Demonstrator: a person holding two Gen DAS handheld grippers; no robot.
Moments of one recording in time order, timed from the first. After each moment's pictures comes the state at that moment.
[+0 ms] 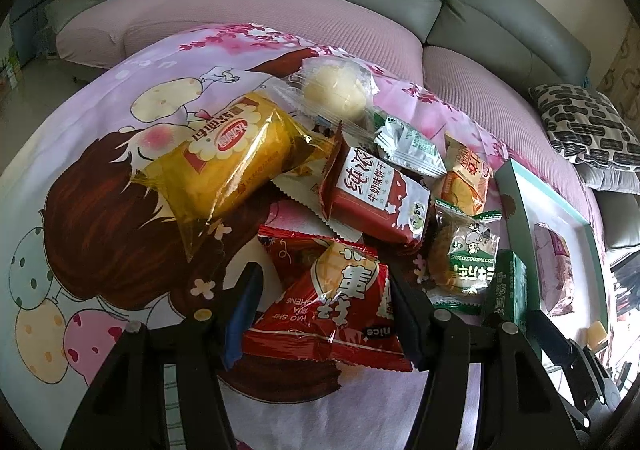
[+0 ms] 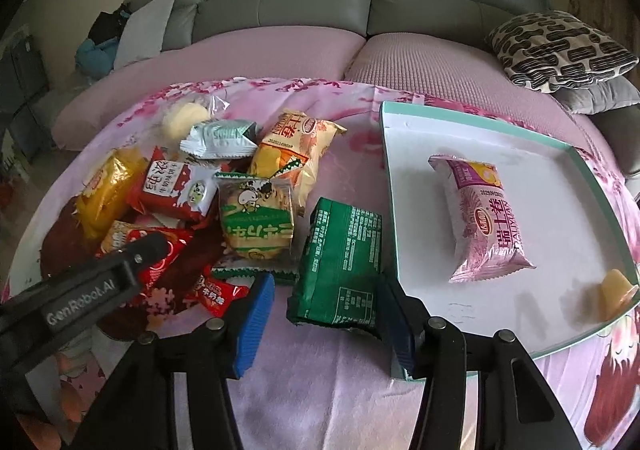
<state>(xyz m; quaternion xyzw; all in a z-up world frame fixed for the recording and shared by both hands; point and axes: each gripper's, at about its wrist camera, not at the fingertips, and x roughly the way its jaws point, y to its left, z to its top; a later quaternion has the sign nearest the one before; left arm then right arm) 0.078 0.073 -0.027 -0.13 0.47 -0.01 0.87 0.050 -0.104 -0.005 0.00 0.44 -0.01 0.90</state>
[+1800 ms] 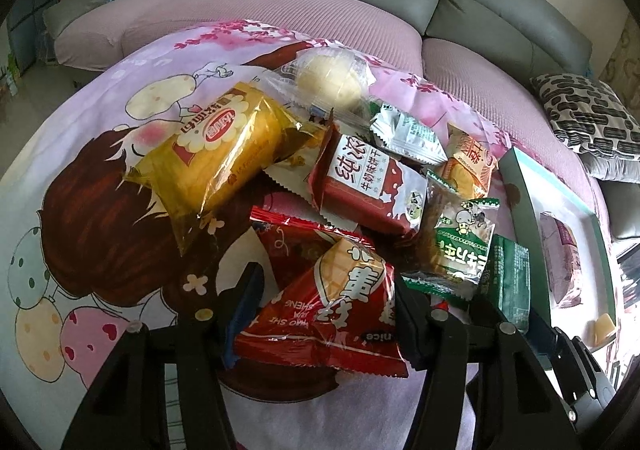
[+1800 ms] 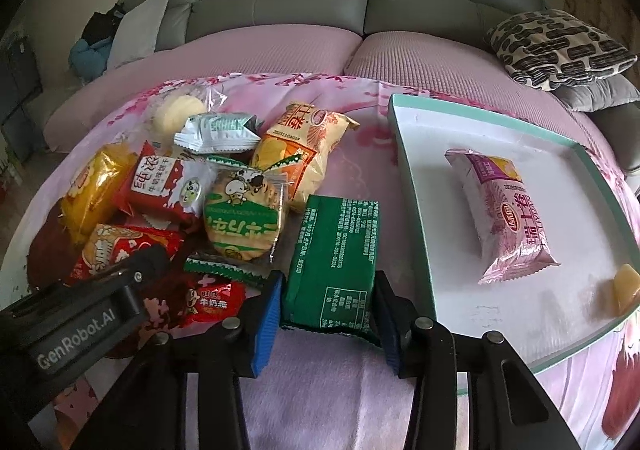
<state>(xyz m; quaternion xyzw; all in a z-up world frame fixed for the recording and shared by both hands) 0.078 0.061 -0.028 -0.12 0.47 -0.01 0.87 0.060 -0.094 -0.021 0.01 0.44 -0.02 0.90</state>
